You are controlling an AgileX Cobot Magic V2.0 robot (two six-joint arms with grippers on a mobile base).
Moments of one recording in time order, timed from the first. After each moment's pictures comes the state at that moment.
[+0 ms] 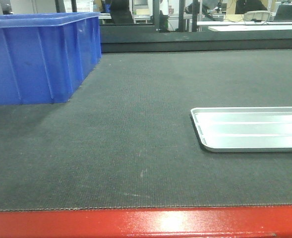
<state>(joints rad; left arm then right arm) -0.09 -0.01 0.03 0.00 0.05 -0.08 0.25 0.09 -0.40 -0.08 0.42 0.07</state>
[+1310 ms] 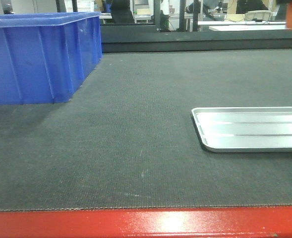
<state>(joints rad) -0.09 -0.01 0.03 0.00 0.05 -0.08 0.23 0.99 -0.47 -0.07 -0.28 0.07</state>
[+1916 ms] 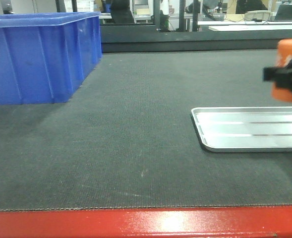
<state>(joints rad) -0.09 -0.01 0.03 0.00 0.05 -0.08 0.10 1.51 -0.31 -0.17 -0.97 0.07</state>
